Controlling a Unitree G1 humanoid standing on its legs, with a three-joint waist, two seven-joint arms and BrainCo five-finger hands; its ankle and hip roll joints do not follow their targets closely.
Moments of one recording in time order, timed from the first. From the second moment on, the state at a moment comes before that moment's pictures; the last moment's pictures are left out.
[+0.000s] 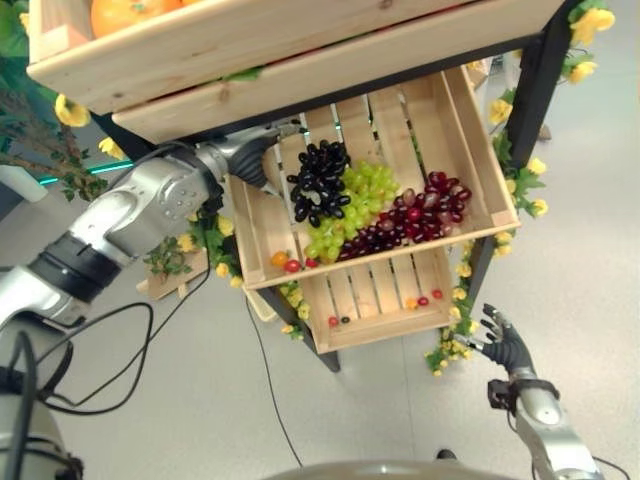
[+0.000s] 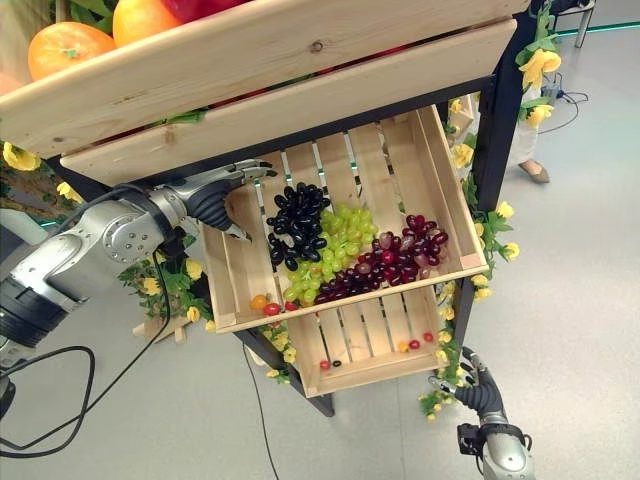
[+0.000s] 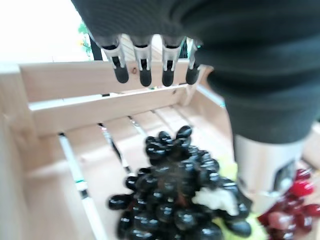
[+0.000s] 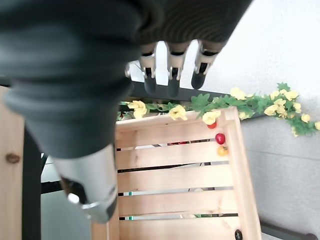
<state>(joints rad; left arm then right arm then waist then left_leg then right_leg) -0.85 1.01 -0.57 0.07 0.15 -0.10 -0.14 0.19 -0.37 -0.04 0.25 0.18 -0.05 -0.10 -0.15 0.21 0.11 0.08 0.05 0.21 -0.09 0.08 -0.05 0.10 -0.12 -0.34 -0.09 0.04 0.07</state>
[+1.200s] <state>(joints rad) -0.23 0.55 -0.24 -0.07 -0.29 -0.14 -0.16 0.11 -0.35 -0.14 0.17 0.21 -0.11 -0.07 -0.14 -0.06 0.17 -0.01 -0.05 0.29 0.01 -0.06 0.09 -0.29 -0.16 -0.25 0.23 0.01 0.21</state>
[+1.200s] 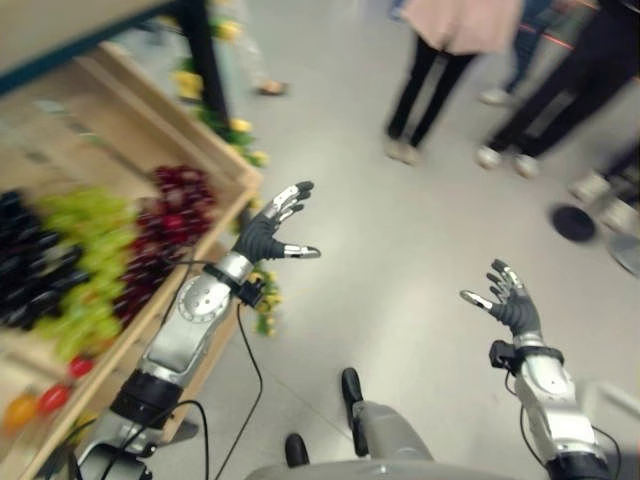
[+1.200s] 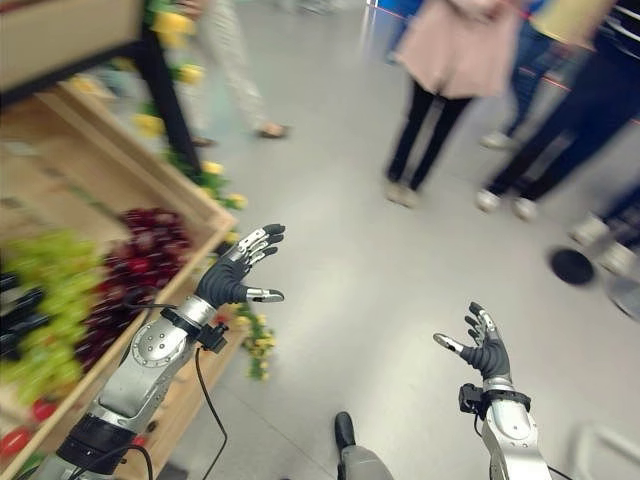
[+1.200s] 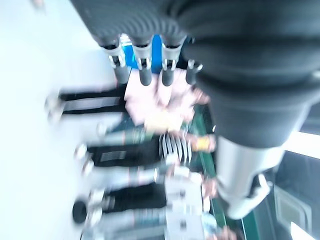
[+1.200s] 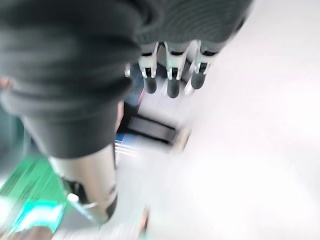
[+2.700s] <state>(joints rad) 0.00 0.39 0.00 -0.02 -0.19 -0.23 0.10 0.04 -0.32 -0.06 0.08 0.19 -0.20 -0.12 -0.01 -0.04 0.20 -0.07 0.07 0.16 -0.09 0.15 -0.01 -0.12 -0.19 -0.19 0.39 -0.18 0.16</state>
